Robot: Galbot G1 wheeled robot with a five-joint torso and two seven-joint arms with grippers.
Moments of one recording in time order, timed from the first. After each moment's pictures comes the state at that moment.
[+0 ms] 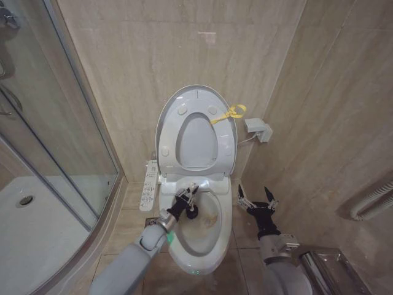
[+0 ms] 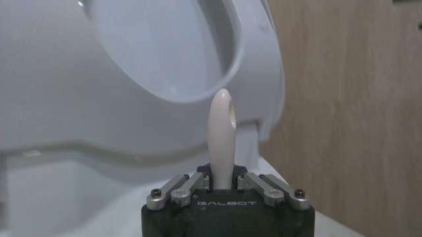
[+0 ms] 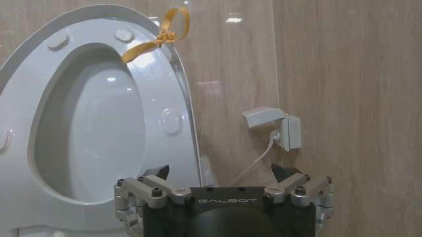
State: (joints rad) left arm 0.72 -1.25 0.25 -1.20 -0.37 -0.41 0.11; right arm -1.49 1.47 0.53 2.11 0.19 0.03 0.13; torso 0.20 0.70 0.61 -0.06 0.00
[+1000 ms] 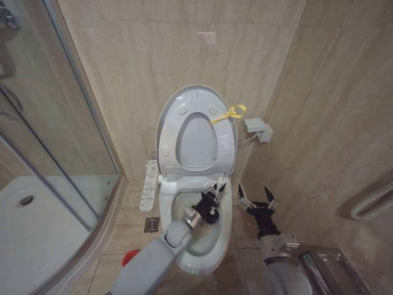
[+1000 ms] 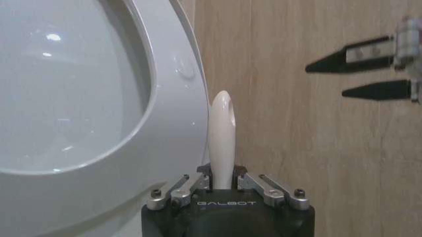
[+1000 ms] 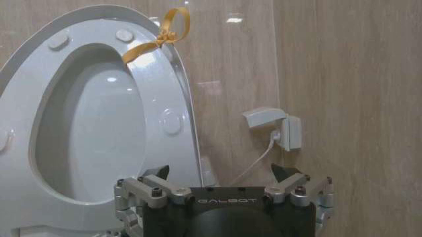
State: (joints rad) left arm 0.68 -1.36 0.34 -1.28 -0.36 -0.39 0.10; right arm -1.49 1.47 0.53 2.11 0.19 0.03 0.13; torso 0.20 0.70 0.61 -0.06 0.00
